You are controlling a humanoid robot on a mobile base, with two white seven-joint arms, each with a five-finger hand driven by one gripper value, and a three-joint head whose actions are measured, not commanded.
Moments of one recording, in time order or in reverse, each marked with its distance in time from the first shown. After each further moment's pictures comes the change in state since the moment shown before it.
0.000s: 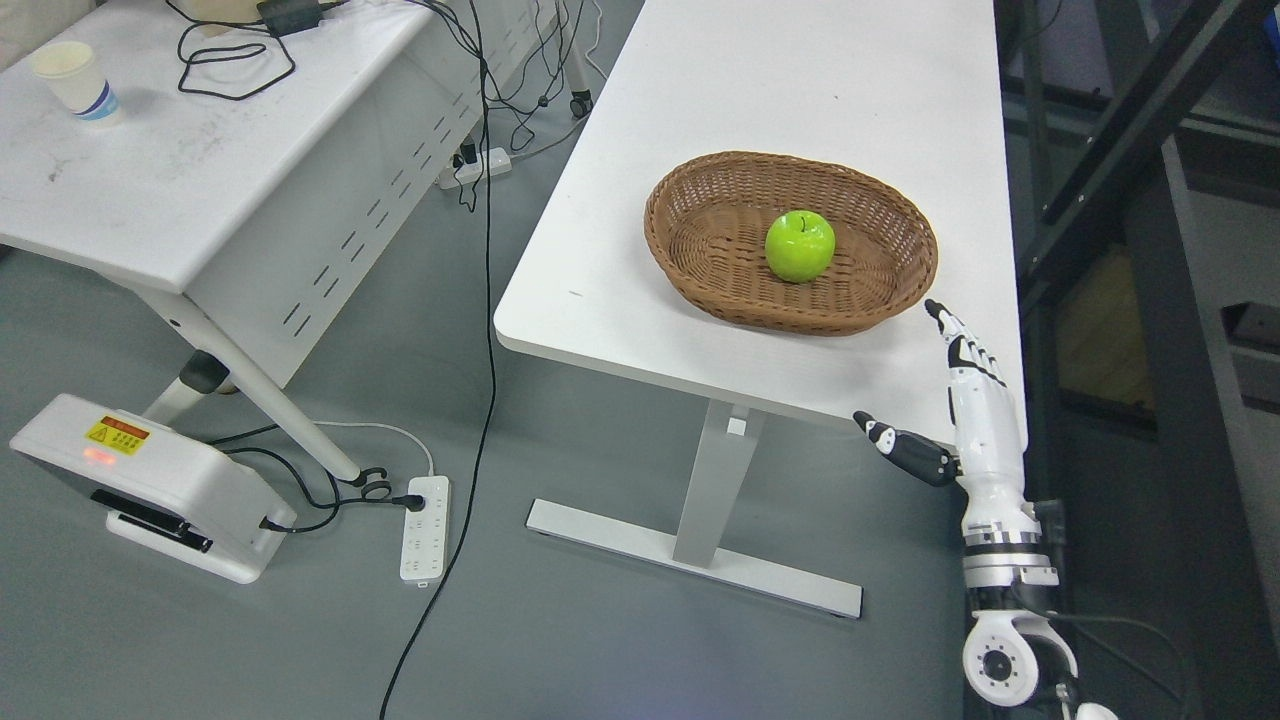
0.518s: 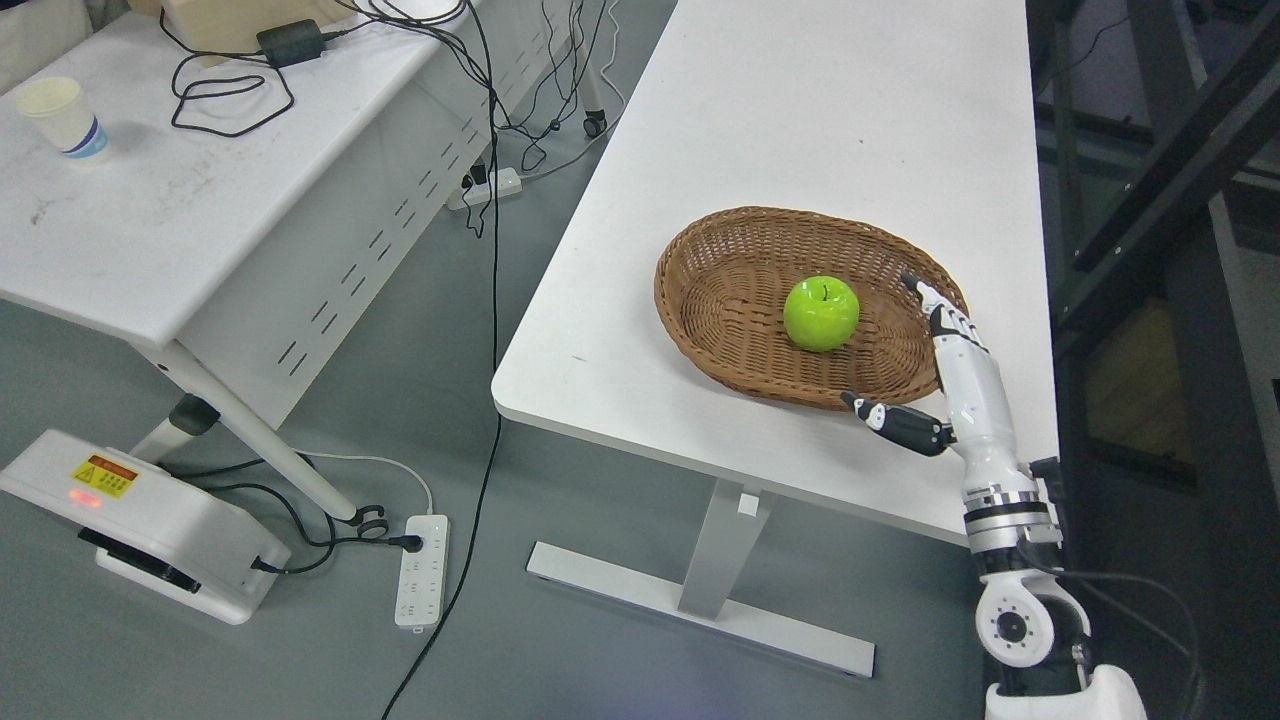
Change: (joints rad) left arm 0.000 0.000 0.000 0.000 0.000 0.000 -0.001; right arm -0.089 -0.026 0.013 0.000 -0.036 0.012 0.111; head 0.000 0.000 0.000
